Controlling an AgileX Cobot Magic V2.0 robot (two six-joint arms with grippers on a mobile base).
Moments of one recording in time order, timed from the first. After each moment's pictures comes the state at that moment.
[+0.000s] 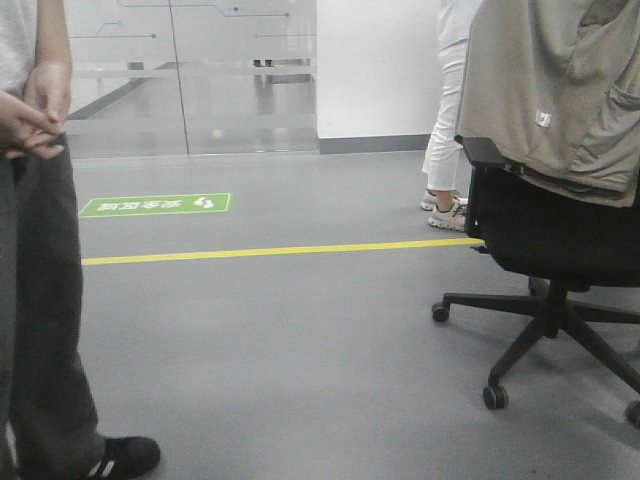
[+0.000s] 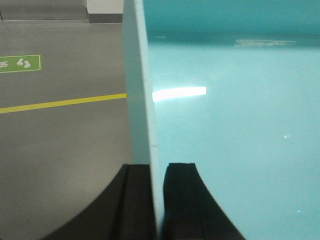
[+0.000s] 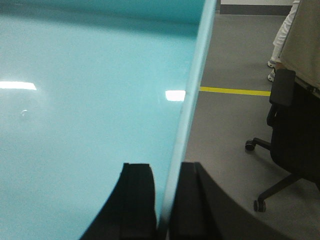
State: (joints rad) left arm -0.40 1.36 -1.62 0.19 0.65 -0.29; right arm 0.19 1.31 -1.57 0.11 0.70 -0.01
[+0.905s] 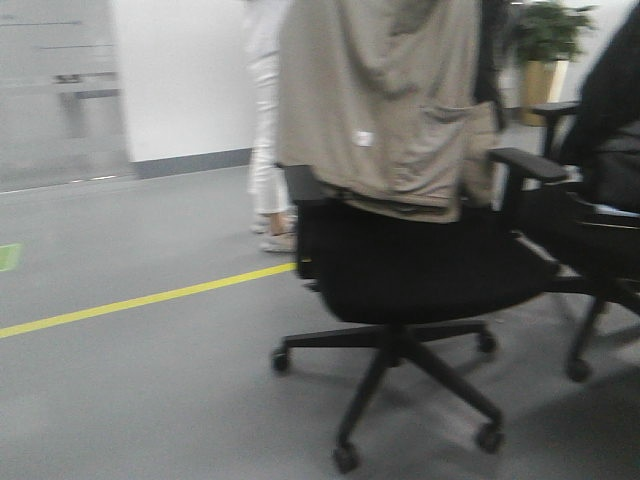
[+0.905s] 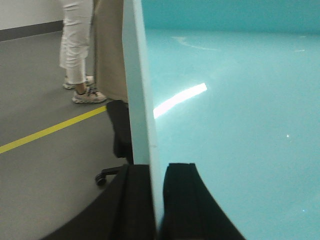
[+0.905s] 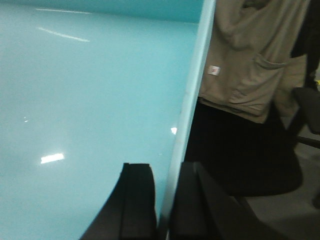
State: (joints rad) left arm -0.40 1.36 -1.62 0.21 0.65 -0.29; right arm 0.19 1.31 -1.57 0.11 0.69 -0.01
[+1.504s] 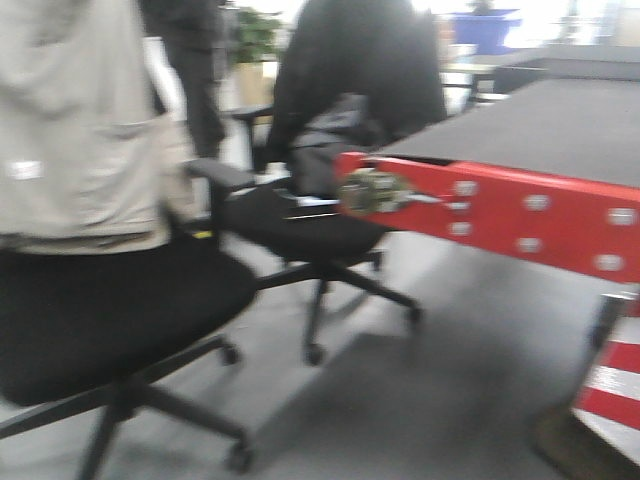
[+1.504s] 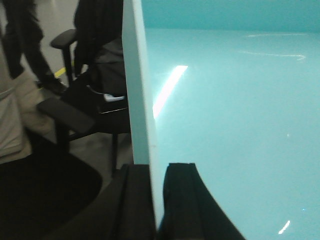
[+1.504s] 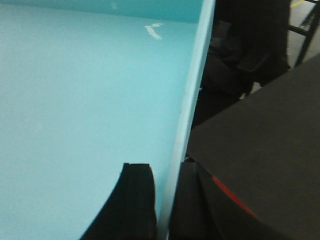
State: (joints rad) left arm -0.40 1.36 -1.62 0.21 0.65 -0.29; right arm 0.19 1.31 -1.57 0.11 0.69 -0.01
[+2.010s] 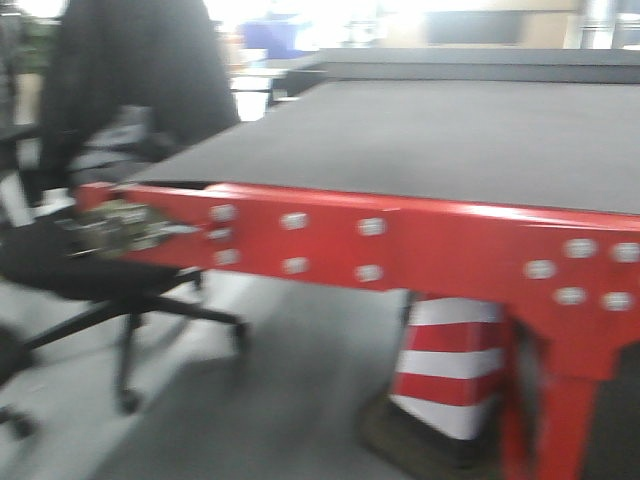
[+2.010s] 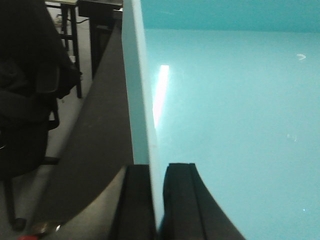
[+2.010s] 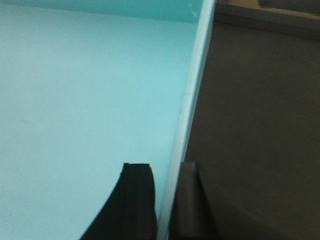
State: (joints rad) left arm -0.40 1.36 -1.62 0.21 0.65 -0.29; right arm 0.19 1.31 -1.57 0.11 0.69 -0.01
